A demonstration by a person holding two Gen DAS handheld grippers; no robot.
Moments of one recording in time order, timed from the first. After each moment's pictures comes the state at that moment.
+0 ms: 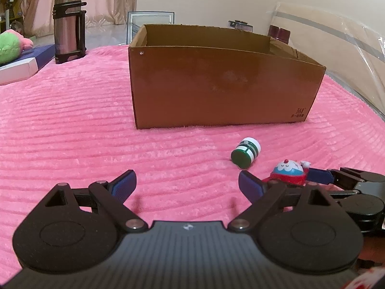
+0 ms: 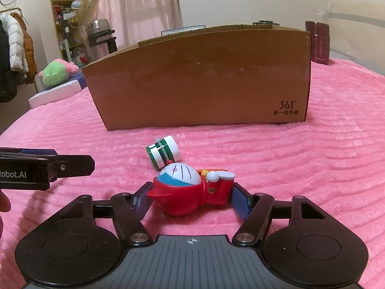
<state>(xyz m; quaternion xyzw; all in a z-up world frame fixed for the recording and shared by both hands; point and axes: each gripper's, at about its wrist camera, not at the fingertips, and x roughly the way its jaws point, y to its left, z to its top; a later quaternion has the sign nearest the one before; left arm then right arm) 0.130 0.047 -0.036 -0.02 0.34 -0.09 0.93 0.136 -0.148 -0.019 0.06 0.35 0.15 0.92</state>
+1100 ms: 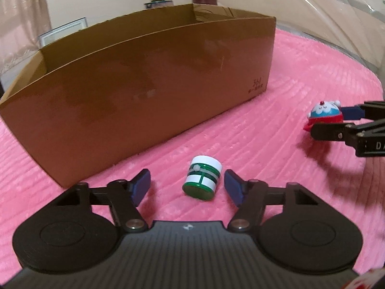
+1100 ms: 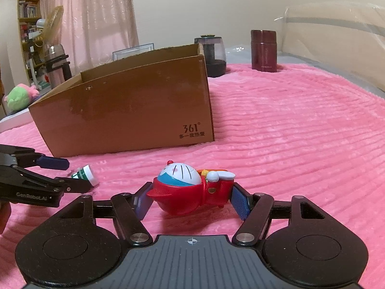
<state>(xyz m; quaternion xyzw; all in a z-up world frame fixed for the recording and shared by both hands) 0.204 -0.023 -0.056 0.13 0.35 -0.25 0.89 0.137 -0.241 0.002 0.07 0.33 0.06 0.94</state>
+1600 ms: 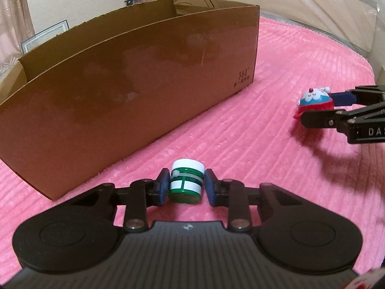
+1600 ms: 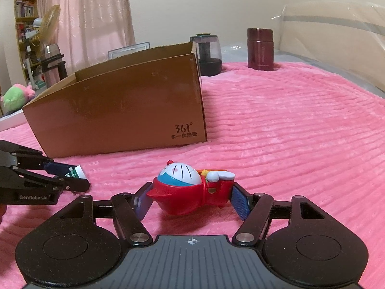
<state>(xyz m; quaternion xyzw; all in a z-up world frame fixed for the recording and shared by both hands) 0.209 -0.037 -0.060 0.15 0.36 -0.27 0.88 0.143 -0.249 0.001 0.07 0.34 0.05 0.94</state>
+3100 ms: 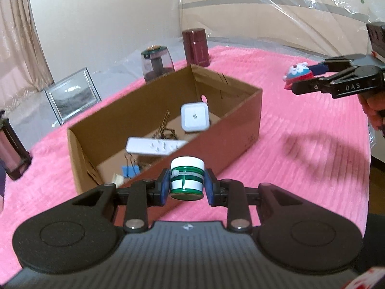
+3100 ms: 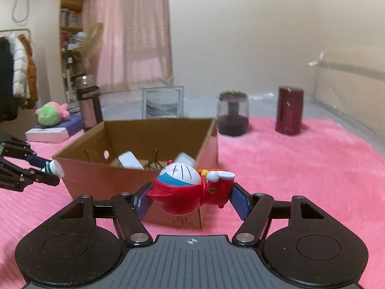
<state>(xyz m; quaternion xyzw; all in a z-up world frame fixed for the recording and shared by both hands) 0.196 0.000 0.073 0.18 0.30 -0.27 0.90 0.186 -0.293 0.111 0.01 0.25 0.17 0.95</state>
